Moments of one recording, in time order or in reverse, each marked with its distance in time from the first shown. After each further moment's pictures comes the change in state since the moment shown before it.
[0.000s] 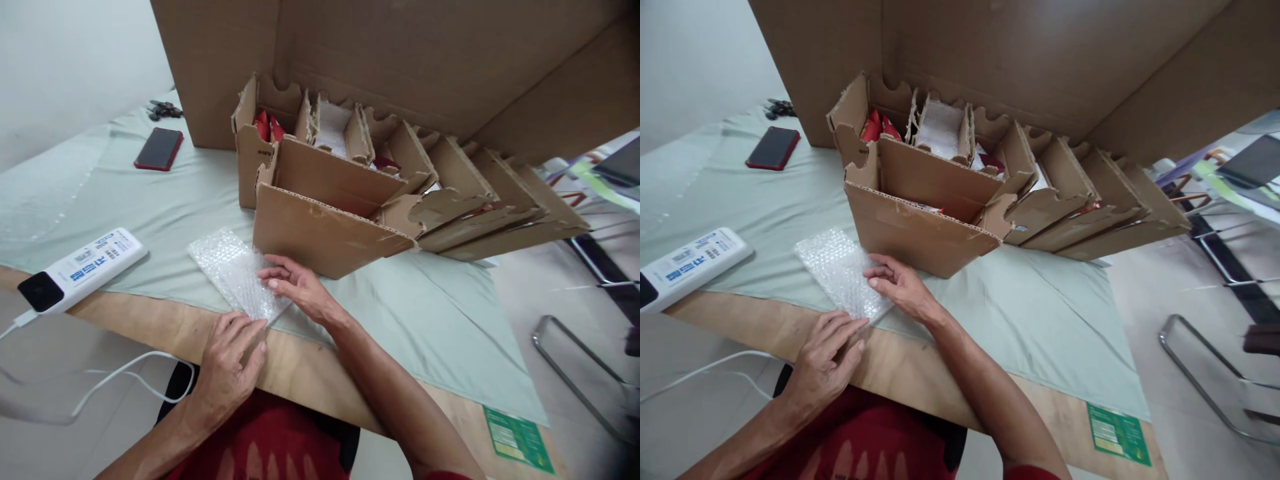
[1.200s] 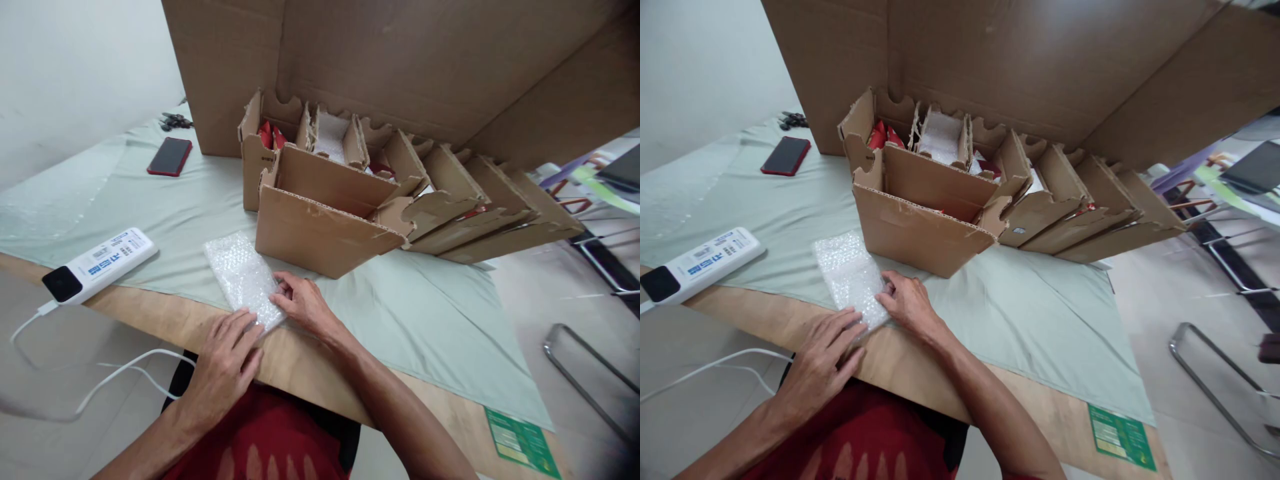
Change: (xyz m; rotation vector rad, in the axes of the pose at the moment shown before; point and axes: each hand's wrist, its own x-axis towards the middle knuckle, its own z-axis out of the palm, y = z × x) left_hand -0.014 0.003 -0.013 0.229 -0.127 0.084; right_hand -0.016 -0.004 0.015 -0.773 0.153 0.029
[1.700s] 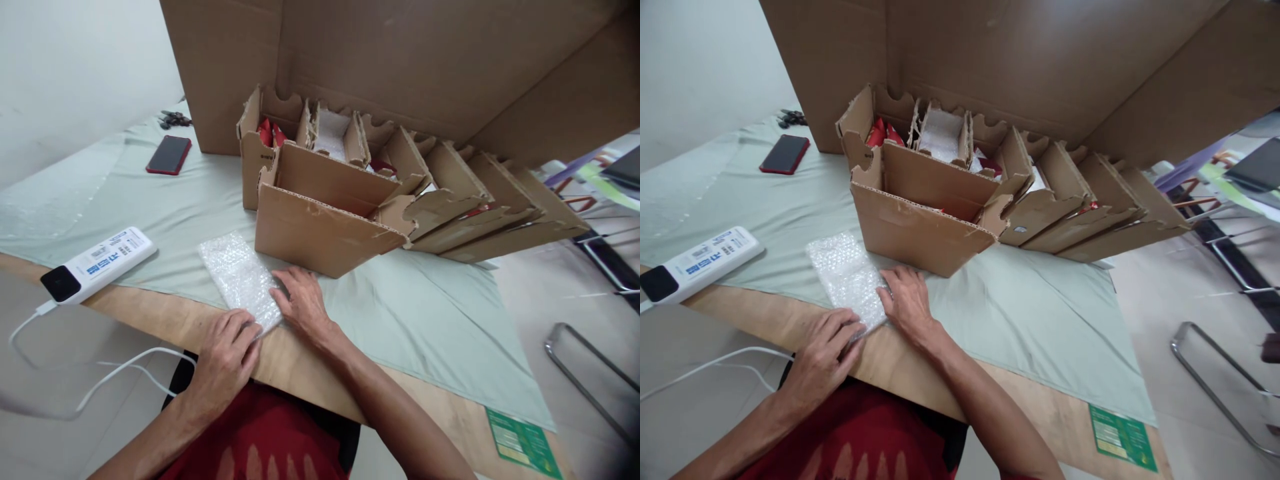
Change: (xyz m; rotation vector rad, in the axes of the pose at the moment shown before) left_hand 0.006 0.000 0.004 -0.004 0.040 -0.036; right_hand 0.000 0.007 0.016 -0.321 0.186 -0.152
